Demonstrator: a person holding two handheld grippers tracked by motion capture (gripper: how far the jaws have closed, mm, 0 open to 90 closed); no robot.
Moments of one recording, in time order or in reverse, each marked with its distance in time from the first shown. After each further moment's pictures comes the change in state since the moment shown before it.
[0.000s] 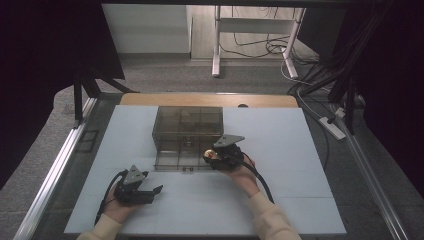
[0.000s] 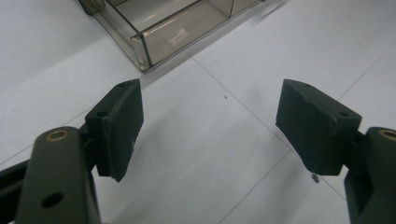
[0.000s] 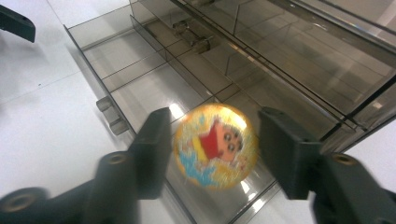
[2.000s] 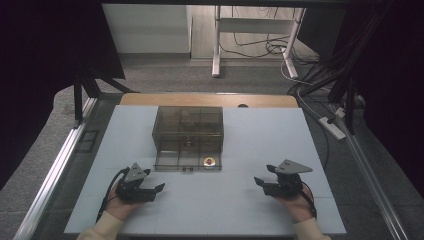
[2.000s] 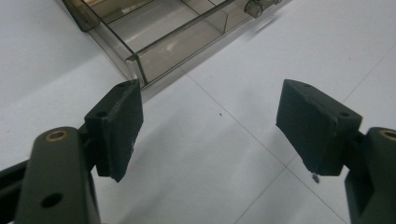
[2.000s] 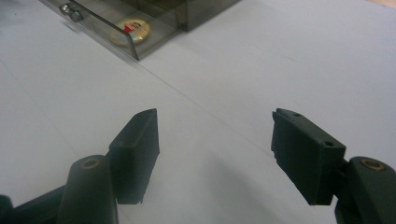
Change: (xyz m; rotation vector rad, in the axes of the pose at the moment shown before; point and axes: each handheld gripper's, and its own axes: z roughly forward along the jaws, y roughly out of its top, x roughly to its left) left arm 0.001 0.007 0.002 -0.020 -0.021 0.007; right arm -0.031 -0.116 -0.134 -0.052 -0.149 0.125
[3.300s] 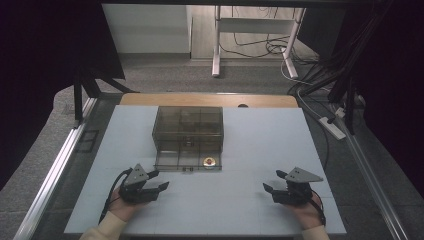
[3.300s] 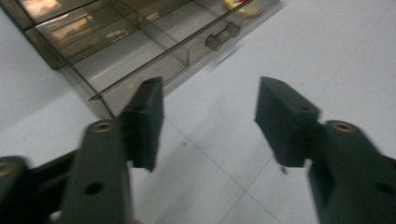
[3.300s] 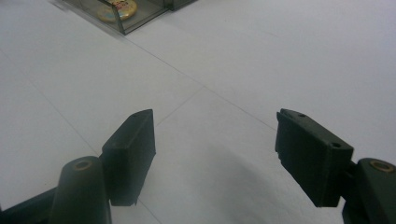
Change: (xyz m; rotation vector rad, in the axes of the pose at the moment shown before) left arm -0.012 0.007 -0.003 -0.096 -0.080 0.039; right arm -0.008 -0.025 -0.013 -0.007 -0.027 -0.006
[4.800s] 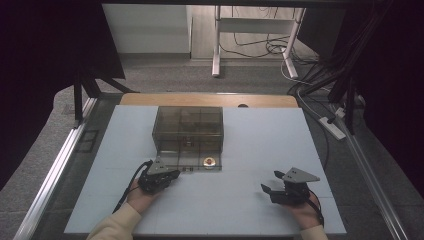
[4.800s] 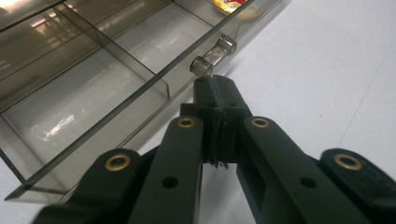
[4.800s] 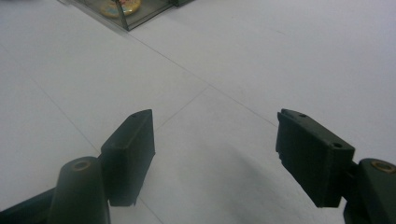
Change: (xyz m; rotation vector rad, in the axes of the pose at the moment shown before) left arm -0.001 0.026 0.049 0.079 -0.027 0.046; right arm 0.003 0.001 0.004 0.016 0.011 -0.011
